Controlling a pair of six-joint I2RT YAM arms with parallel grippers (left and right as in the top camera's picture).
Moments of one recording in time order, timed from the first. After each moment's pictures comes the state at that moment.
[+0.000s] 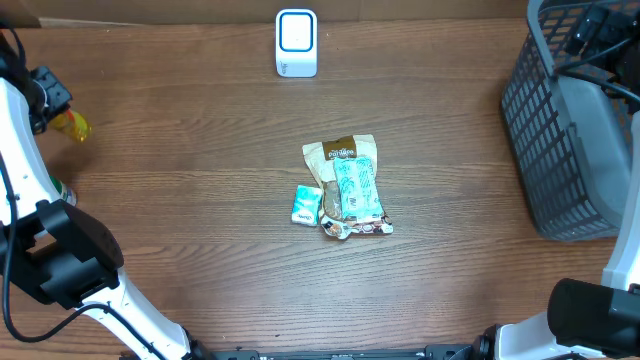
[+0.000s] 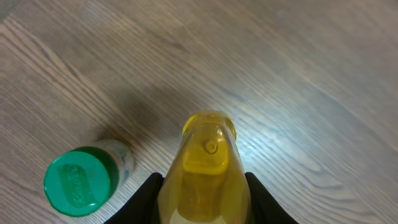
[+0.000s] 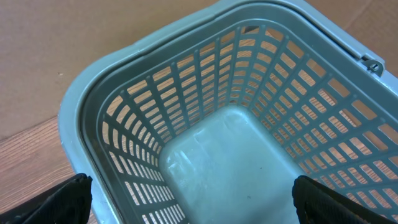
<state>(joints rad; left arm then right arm) 0.49 2.09 2.10 -1.14 -0.08 -0.24 -0.26 1.70 1.99 -1.01 0.18 0.17</state>
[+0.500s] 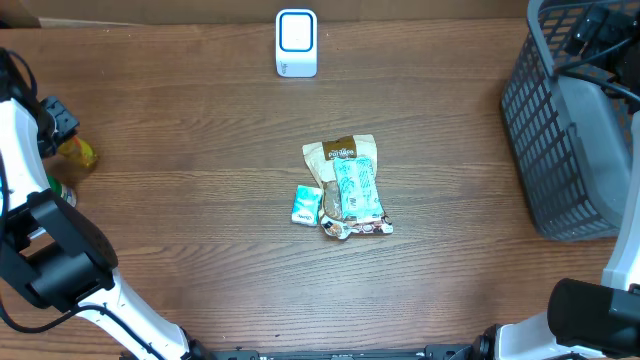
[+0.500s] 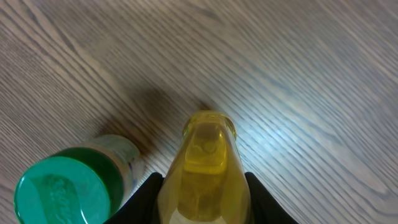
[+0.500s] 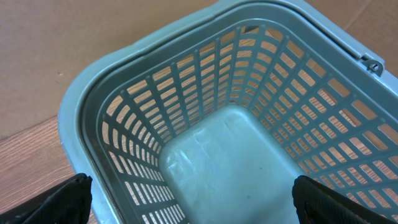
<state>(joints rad) 0.54 2.09 1.87 -0.96 -0.09 -0.25 -0.26 1.70 1.99 -1.01 0.18 0.17</state>
